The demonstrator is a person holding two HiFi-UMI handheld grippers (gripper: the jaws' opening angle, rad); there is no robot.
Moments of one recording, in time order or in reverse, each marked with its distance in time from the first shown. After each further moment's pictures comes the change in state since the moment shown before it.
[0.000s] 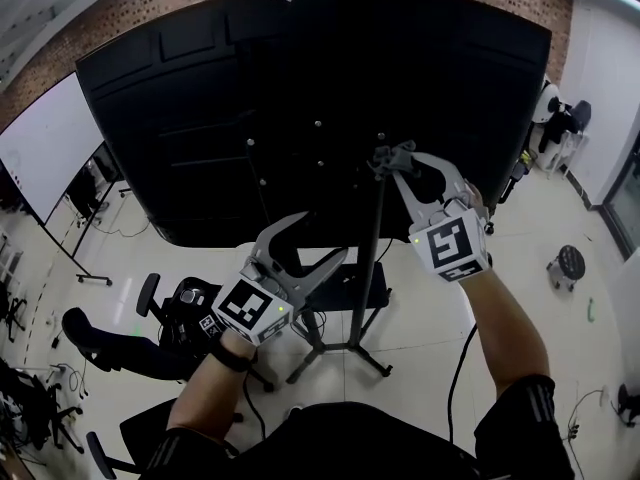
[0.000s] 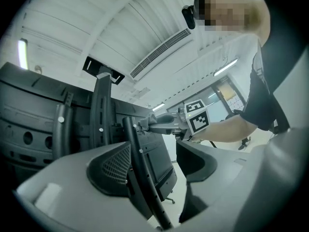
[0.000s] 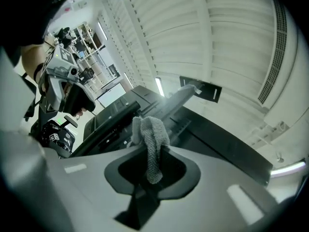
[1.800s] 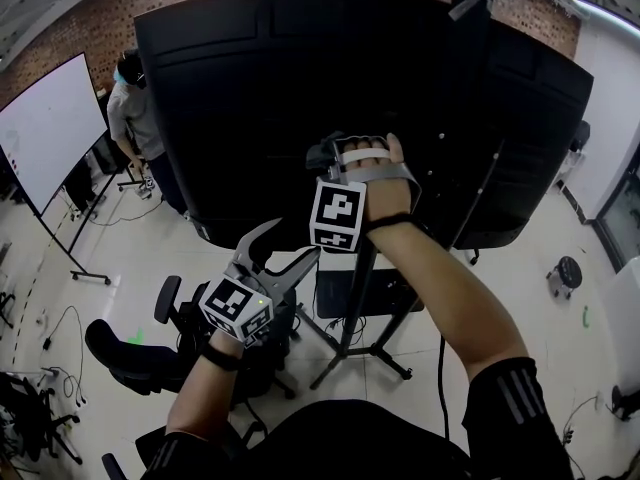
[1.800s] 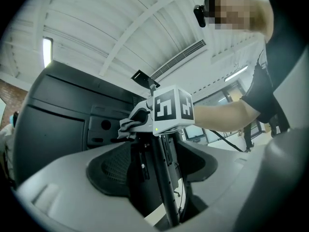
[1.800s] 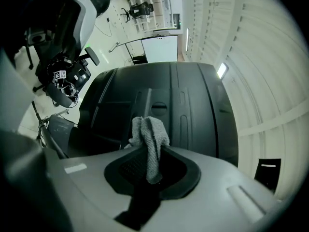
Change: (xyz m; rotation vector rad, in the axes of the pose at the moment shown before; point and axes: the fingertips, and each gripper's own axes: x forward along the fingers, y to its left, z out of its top) left arm -0.207 0.180 -0.045 -0.087 -0.001 0.096; right arm 0.262 0.207 0.126 -0.810 0.486 0.095
